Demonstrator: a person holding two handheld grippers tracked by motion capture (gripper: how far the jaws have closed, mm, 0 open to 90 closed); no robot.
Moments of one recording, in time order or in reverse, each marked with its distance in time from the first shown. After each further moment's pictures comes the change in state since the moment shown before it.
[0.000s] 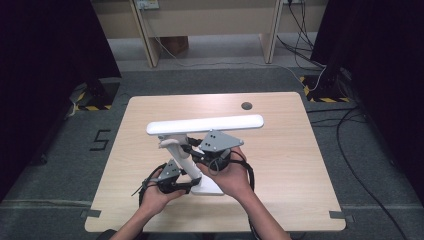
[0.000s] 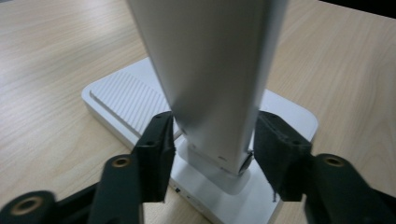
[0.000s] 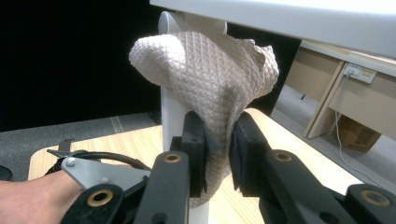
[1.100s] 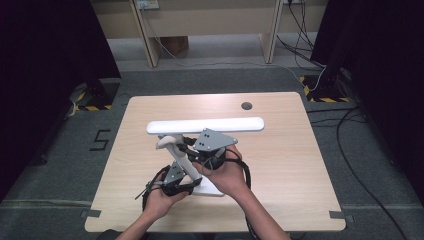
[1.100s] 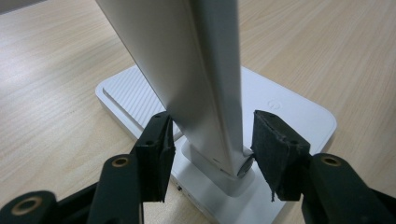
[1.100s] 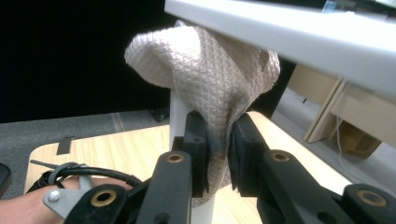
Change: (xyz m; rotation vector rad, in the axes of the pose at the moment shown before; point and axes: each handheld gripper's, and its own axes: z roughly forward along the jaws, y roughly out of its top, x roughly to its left) left arm -0.012 0.003 0.002 0.036 0.084 0.032; right arm 0.003 0.007 0.008 0.015 0.019 -0.030
